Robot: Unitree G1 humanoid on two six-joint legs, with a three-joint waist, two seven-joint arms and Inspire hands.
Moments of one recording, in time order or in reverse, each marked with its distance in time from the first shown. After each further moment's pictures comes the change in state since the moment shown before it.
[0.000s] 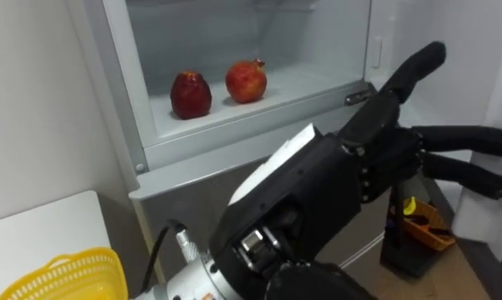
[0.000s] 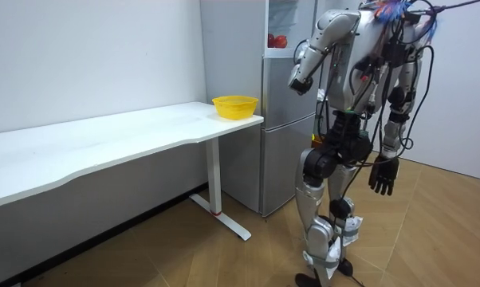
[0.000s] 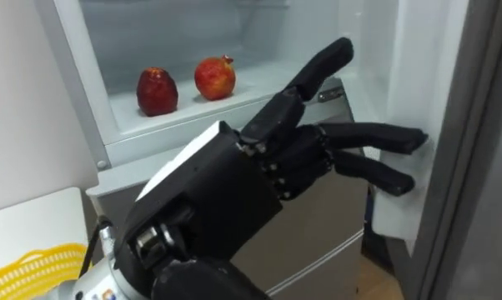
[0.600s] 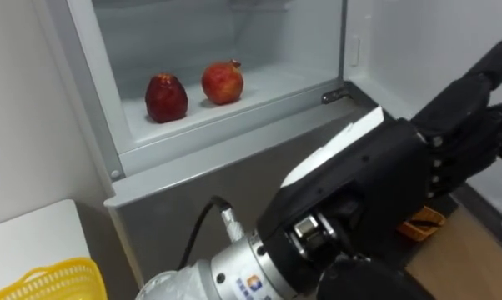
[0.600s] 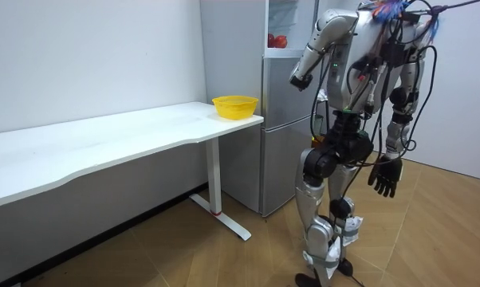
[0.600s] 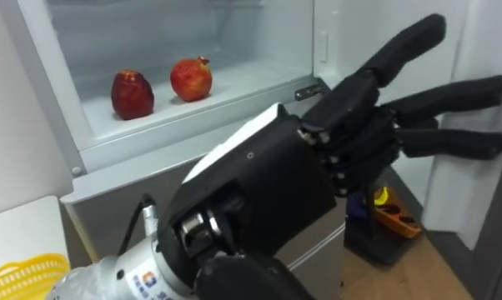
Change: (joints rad) left arm -0.145 -0.043 -0.083 0.066 -0.008 0.002 -0.017; right arm -0.008 -0.007 0.007 0.012 0.113 -0.002 -0.008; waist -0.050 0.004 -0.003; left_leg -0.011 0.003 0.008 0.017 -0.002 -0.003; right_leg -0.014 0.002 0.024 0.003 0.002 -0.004
